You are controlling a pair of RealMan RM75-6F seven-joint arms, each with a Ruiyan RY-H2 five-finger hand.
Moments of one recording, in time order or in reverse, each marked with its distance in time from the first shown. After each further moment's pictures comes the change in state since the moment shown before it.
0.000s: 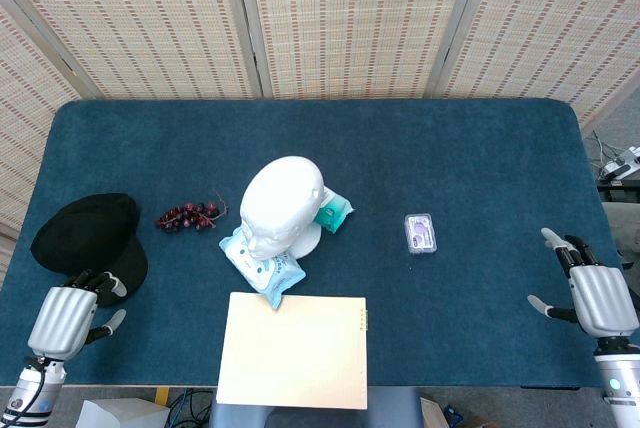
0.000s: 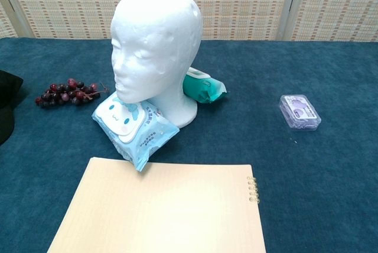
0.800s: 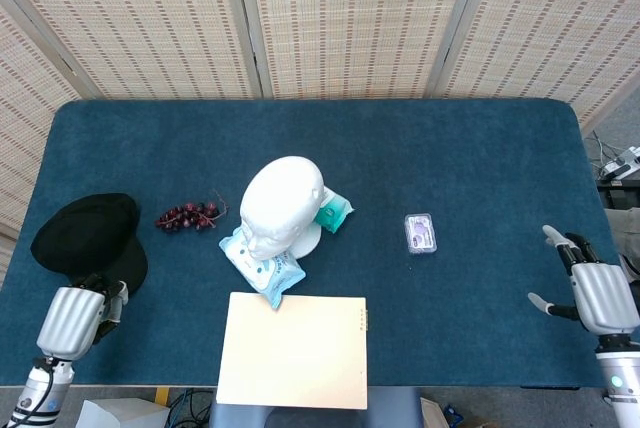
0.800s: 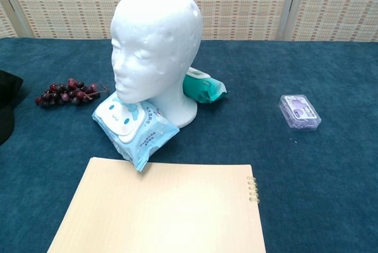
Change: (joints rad) left arm -0.001 -0.063 -0.003 0.074 0.048 0.043 -0.011; right arm 0.003 0.012 0.006 -0.005 0.005 -0.005 0.029
